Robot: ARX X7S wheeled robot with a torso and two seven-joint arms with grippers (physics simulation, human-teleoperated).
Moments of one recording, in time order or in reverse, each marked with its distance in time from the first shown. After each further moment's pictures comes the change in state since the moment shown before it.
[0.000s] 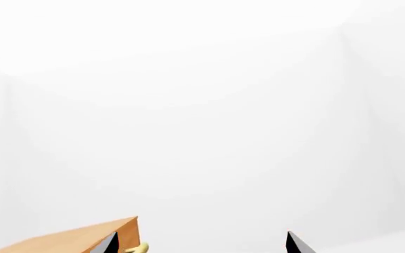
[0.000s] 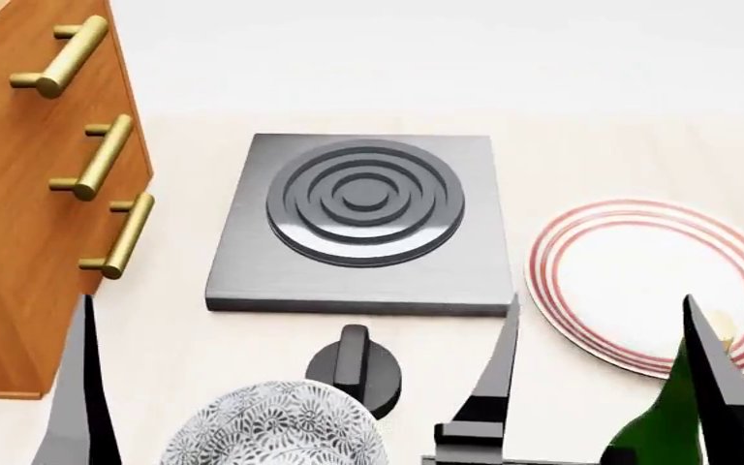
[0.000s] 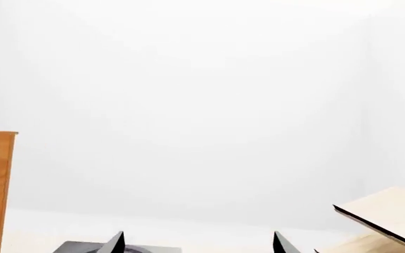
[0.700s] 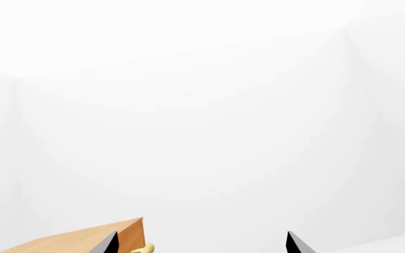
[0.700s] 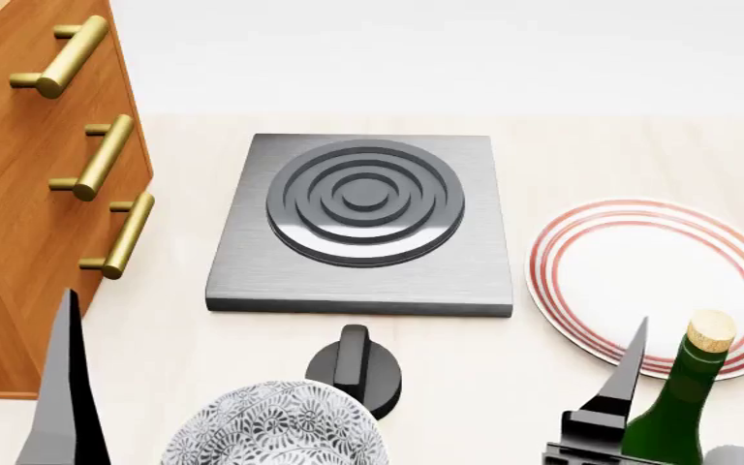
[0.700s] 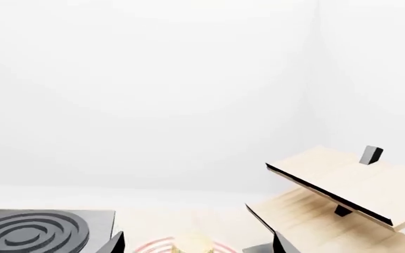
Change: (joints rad) left arm 0.004 0.031 -0.036 0.004 0.014 0.010 0.041; right arm -0.044 0.041 0.161 0.193 0.021 -0.073 0.011
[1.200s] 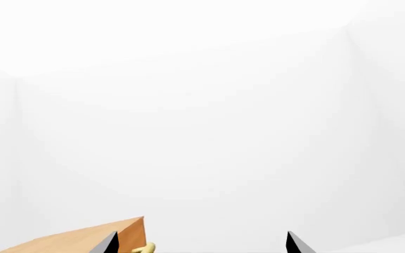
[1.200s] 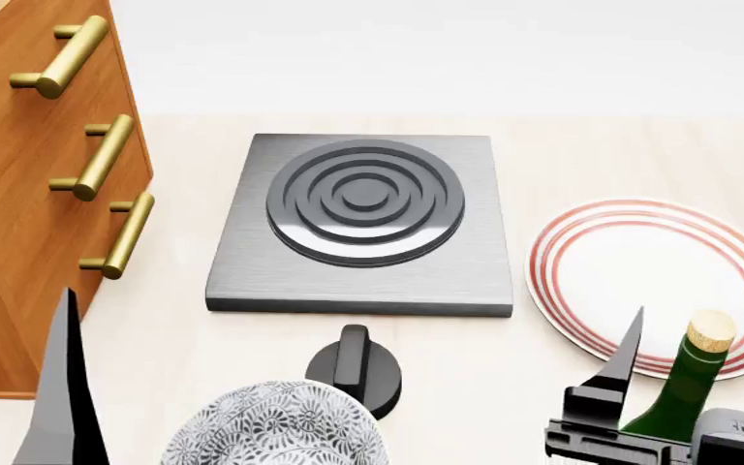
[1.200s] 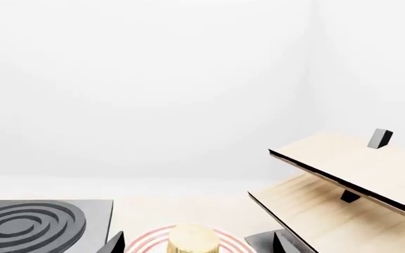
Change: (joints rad) left arm -0.002 0.001 -0.005 0.000 -0.001 -0.004 0.002; right arm 0.079 -0.009 -0.020 0.135 0.011 -0.019 -0.012
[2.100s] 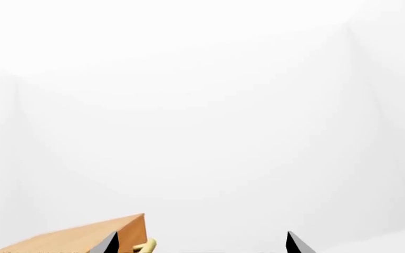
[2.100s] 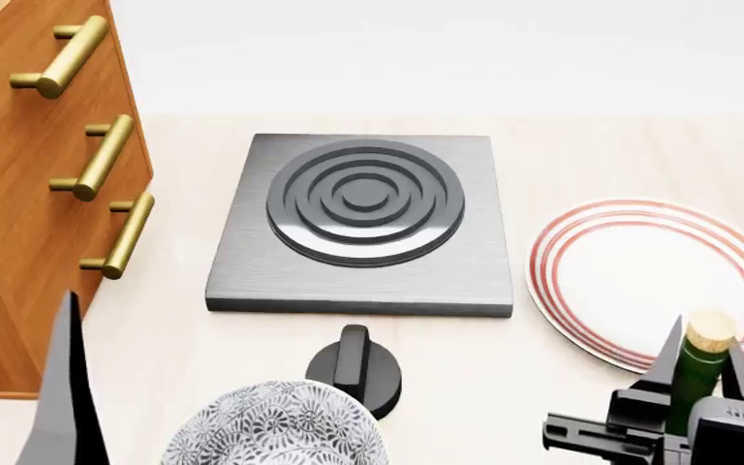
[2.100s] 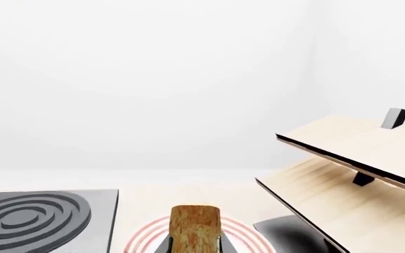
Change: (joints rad) left arm 0.003 -0.001 0.001 0.000 0.007 -0.008 0.003; right arm 0.036 -0.007 -0.014 0.114 0.032 -0.052 -0.014
